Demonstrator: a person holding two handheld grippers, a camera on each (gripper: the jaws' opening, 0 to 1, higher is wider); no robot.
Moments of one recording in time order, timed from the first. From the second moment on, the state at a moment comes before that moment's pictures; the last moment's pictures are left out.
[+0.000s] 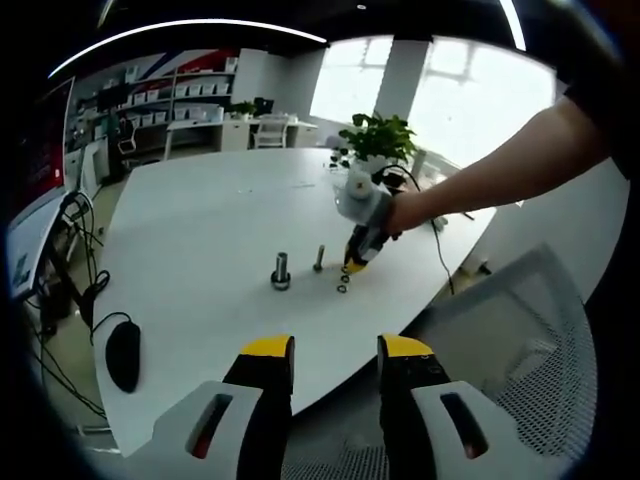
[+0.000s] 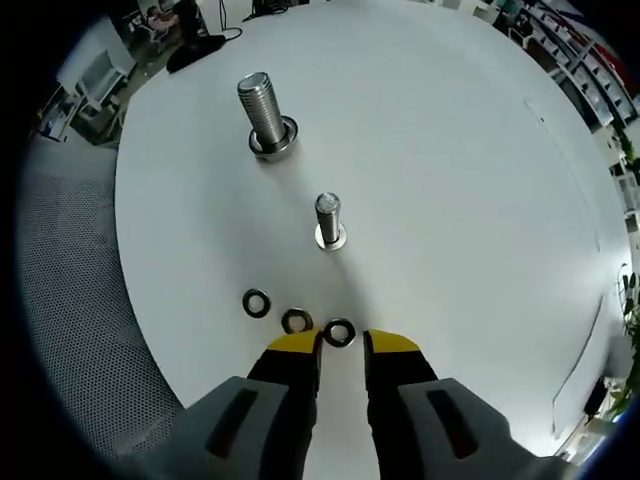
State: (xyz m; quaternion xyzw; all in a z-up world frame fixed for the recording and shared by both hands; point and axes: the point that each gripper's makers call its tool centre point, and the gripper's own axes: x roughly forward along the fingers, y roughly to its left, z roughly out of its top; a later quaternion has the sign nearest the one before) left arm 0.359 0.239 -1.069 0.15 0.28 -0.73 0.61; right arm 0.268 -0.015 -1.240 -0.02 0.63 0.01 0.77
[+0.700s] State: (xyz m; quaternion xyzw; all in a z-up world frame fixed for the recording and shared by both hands) left arm 0.361 0.238 -1.071 0.15 0.28 -0.72 0.61; right arm 0.266 -0.015 -1.240 -0.03 0.68 0.03 0.73
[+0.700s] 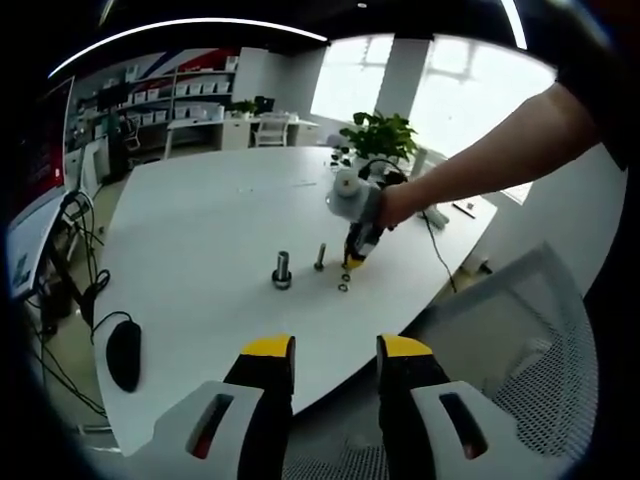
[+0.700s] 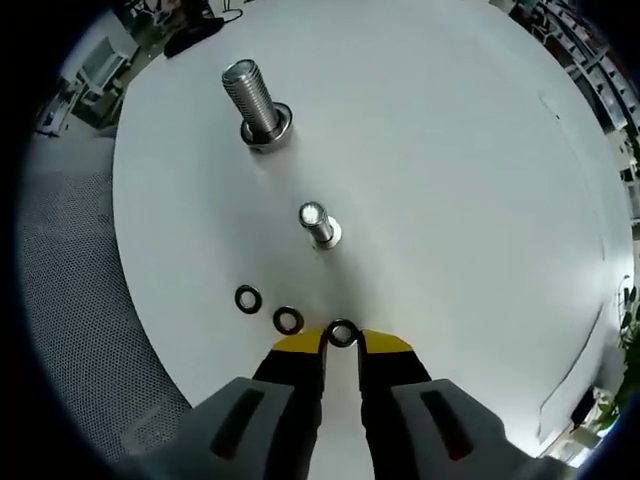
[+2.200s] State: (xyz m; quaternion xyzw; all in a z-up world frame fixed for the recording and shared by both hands) left arm 0.365 0.241 -1.075 0.17 0.28 -0.71 0.62; right arm 0.270 -0.018 -1.165 0.03 0.51 -0.09 0.85
